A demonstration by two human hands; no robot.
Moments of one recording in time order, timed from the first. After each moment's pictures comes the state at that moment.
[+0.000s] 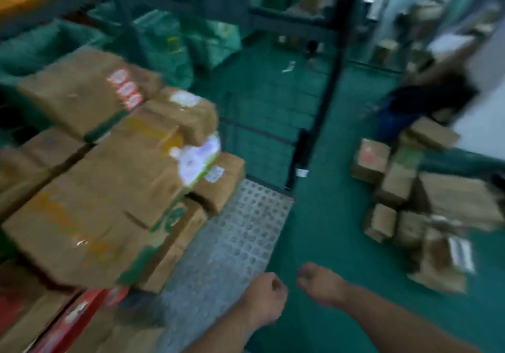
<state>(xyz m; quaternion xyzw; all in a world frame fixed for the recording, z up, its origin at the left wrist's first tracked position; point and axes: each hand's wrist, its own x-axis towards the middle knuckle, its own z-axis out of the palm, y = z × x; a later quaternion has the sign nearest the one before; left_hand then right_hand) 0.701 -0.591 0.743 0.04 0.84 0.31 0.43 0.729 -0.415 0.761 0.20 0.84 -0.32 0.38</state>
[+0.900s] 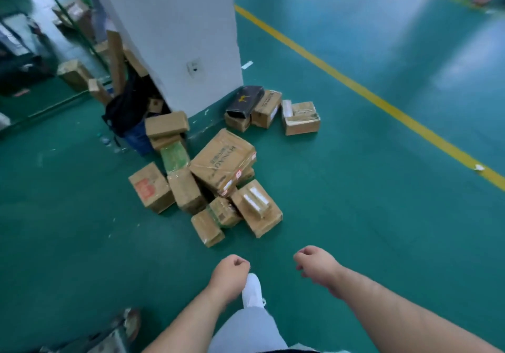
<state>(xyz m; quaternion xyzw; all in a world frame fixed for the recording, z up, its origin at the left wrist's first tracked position) 0.820 0.053 0.734 0.29 0.79 0.11 0.53 1.040 0.109 0.732 0.70 0.42 -0.58 0.02</state>
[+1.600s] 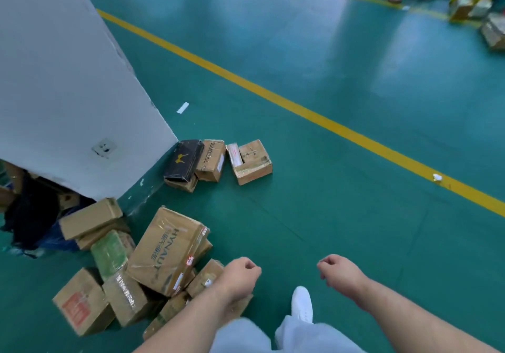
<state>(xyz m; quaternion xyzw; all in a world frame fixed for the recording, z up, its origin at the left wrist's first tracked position) 0.994 0.495 0.754 0.49 0.70 -0.07 0.52 1.246 0.462 0.718 0.77 0.34 -0.53 -0.04</state>
